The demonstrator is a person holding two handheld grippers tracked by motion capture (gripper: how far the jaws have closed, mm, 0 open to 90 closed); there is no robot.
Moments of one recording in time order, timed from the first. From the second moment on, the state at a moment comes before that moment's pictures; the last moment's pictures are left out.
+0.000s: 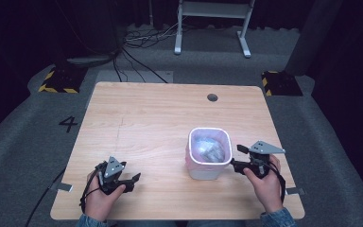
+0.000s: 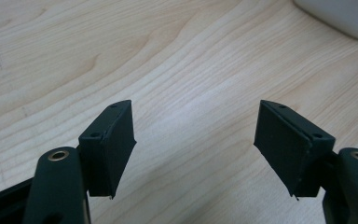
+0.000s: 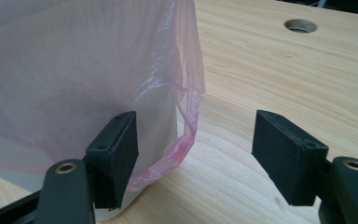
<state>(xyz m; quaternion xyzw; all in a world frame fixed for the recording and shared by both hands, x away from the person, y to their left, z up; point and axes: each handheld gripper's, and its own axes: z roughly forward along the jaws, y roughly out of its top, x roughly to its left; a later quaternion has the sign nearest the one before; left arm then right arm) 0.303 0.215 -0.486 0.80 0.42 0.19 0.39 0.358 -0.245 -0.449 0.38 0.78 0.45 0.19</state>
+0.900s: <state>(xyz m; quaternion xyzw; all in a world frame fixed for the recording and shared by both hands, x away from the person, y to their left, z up) 0.291 0.194 -0.466 0.81 0.38 0.19 0.40 0.348 -0.216 -0.433 0.33 0.81 0.44 0.18</state>
